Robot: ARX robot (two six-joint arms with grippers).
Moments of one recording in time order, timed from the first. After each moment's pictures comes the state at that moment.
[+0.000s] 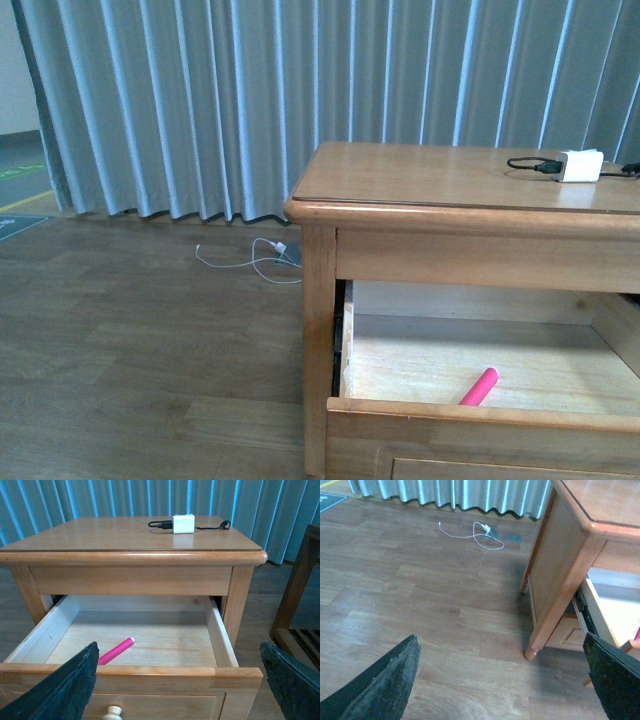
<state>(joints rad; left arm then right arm) -0.32 0.48 0.29 0.00 -0.34 -0.15 0.00 0.43 0.04 0.39 0.00 0.00</state>
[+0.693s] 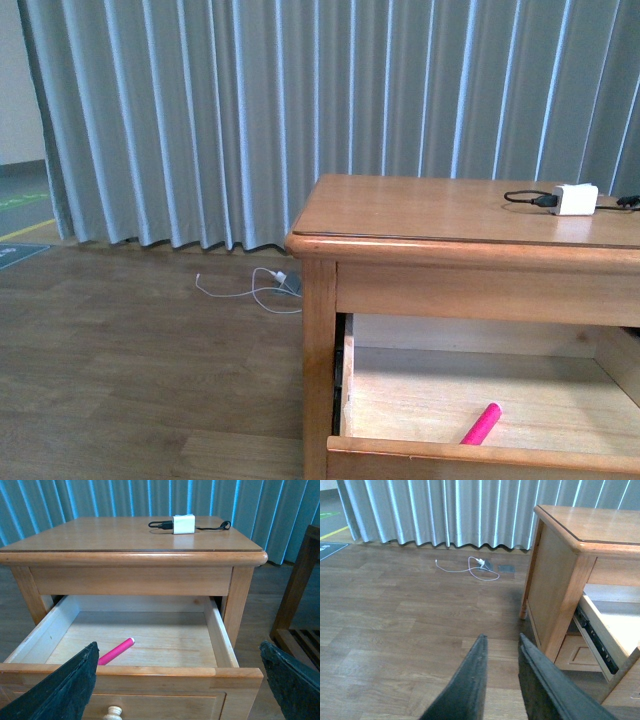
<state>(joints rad) -0.14 0.30 0.11 0.19 -0.13 -0.01 0.00 0.43 0.04 0.39 0.00 0.00</state>
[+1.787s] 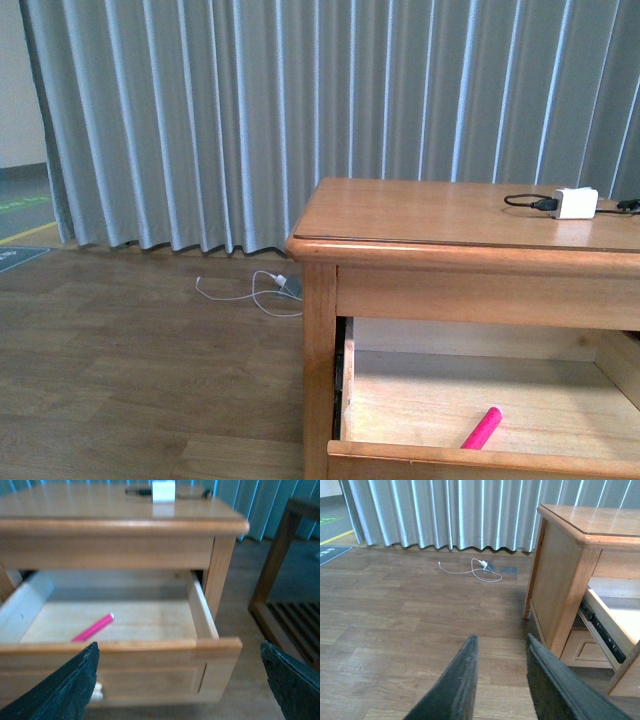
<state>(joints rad) 0.00 0.01 0.02 0.00 0.00 -0.01 0.04 0.43 0.06 0.24 0.13 -0.02</state>
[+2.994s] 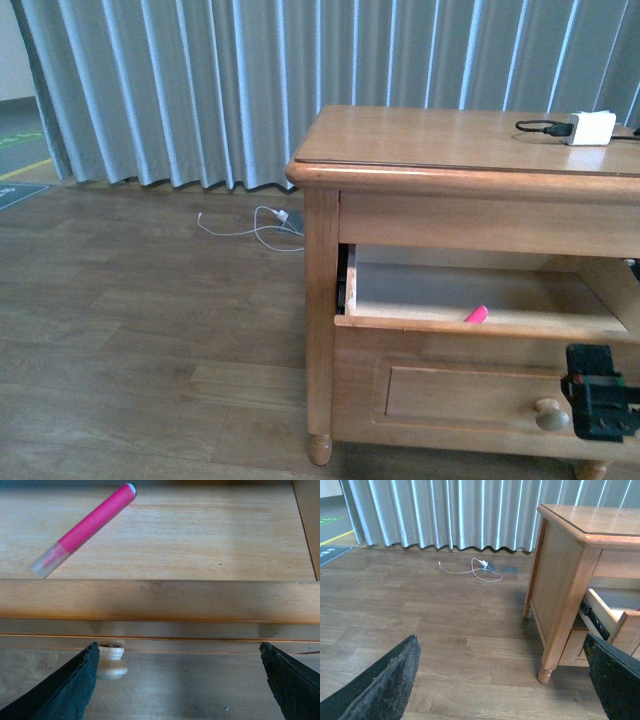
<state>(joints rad) 0.00 0.01 0.02 0.00 0.00 0.00 0.08 1.73 0.62 0.44 0.03 0.09</state>
